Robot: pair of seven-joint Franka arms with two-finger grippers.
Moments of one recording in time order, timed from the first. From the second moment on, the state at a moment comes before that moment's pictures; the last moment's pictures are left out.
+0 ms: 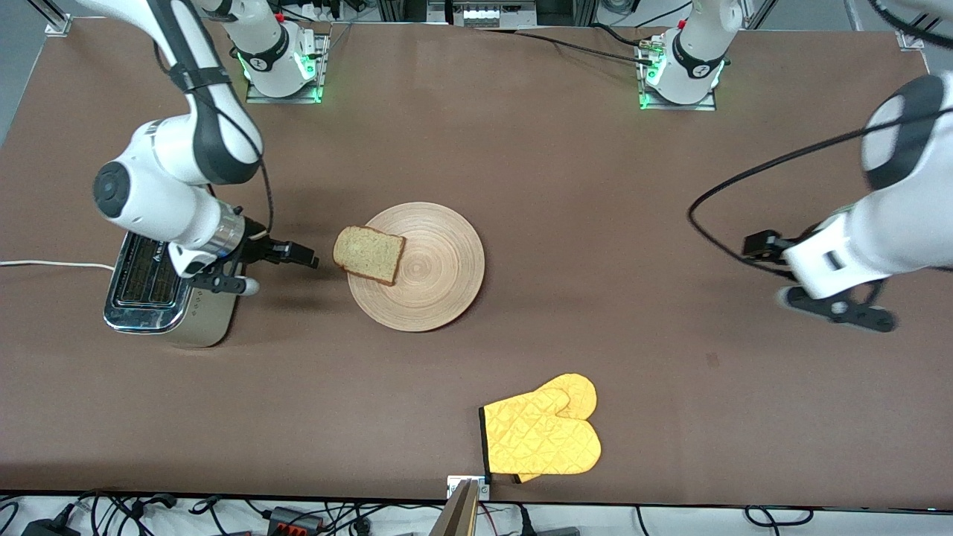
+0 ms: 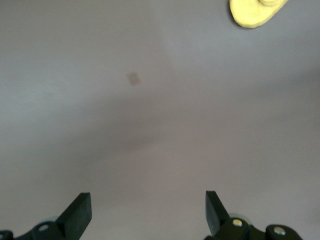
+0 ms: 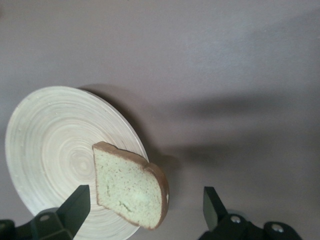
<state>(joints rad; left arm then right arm) 0.15 0.45 -0.35 -1.12 0.20 1.42 0.09 0.21 0.24 0.02 -2.06 0.40 2.32 0.11</state>
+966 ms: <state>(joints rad) -0.05 -0.06 0.01 -1.70 0.02 1.65 0.04 0.23 0.27 0.01 -2.25 0.92 2.49 -0.41</state>
